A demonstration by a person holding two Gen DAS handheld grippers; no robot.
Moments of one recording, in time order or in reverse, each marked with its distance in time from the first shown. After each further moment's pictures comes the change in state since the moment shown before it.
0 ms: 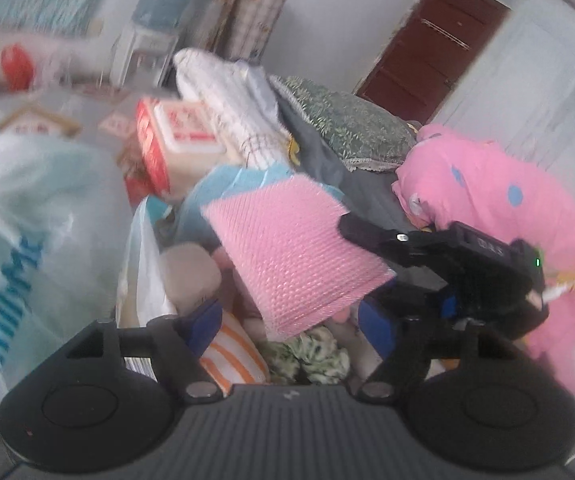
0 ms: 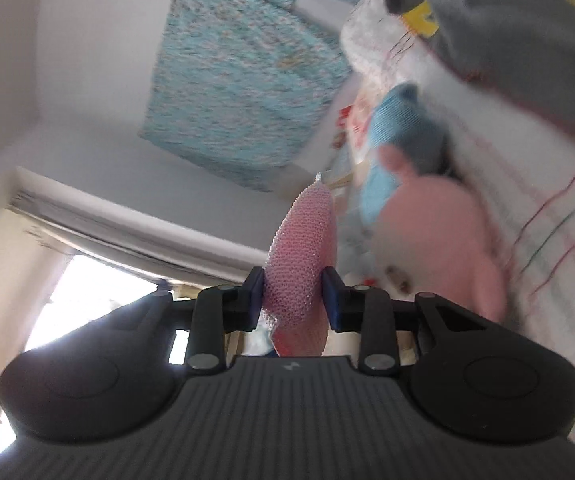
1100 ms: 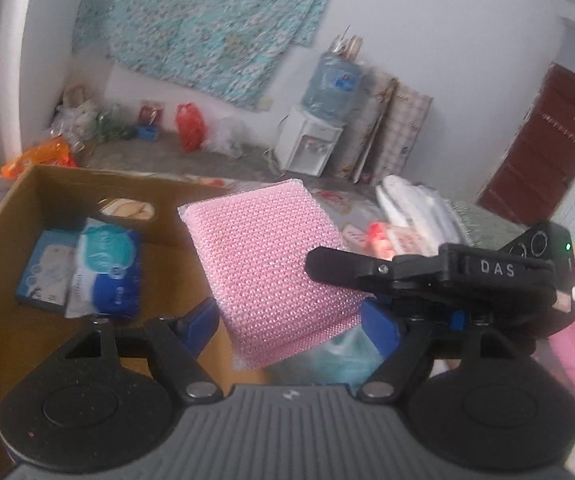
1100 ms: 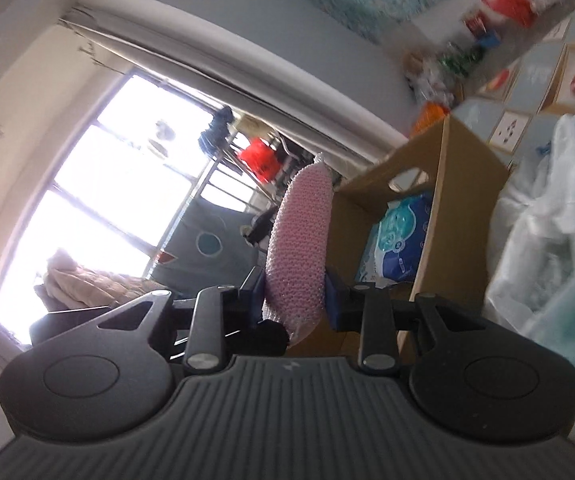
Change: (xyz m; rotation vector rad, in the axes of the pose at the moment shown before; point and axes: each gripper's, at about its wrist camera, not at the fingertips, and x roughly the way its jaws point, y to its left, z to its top) left arm -0.239 0.126 0.016 -0.147 -0.233 0.400; right arm 0.285 0.198 -0.124 -0.266 0.492 0.081
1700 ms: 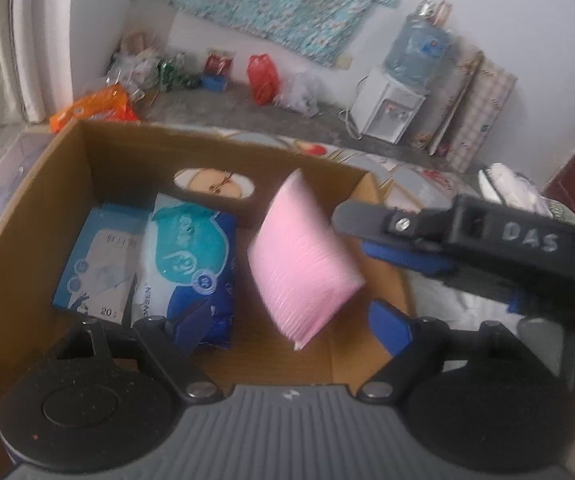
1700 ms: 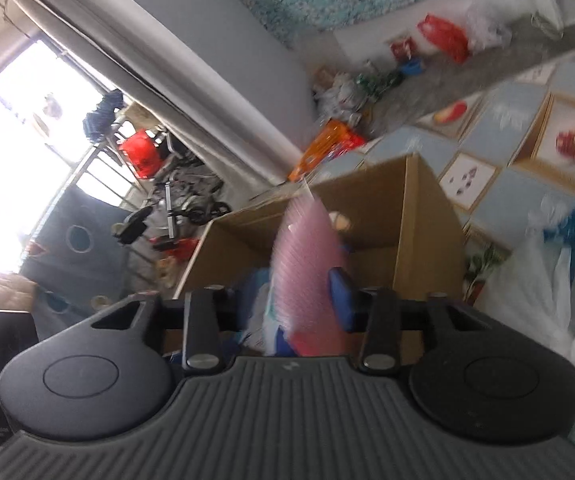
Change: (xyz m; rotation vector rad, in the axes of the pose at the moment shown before) left arm 0.080 0.091 0.027 -0.113 0.142 0.159; right arm 0.128 0.002 0.036 -0.150 -0.038 -0.395
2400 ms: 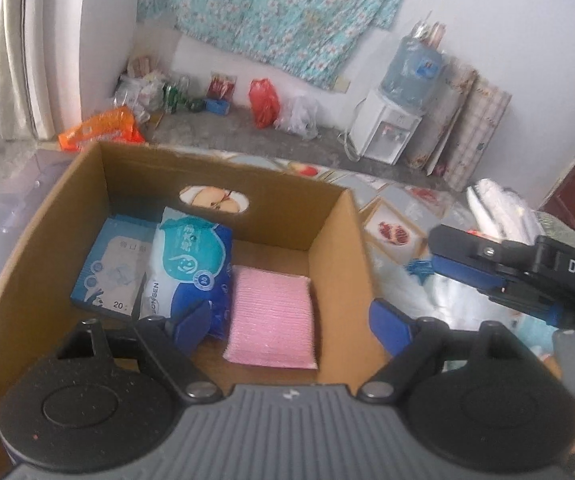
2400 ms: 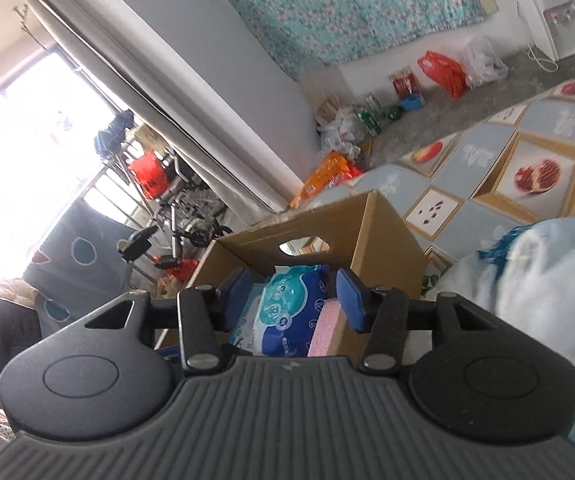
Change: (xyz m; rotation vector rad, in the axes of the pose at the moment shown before) left arm -0.058 -0.022 -0.020 0.020 -0.095 0.005; right arm -0.093 -0.031 -0.005 -0.024 -0.105 0.049
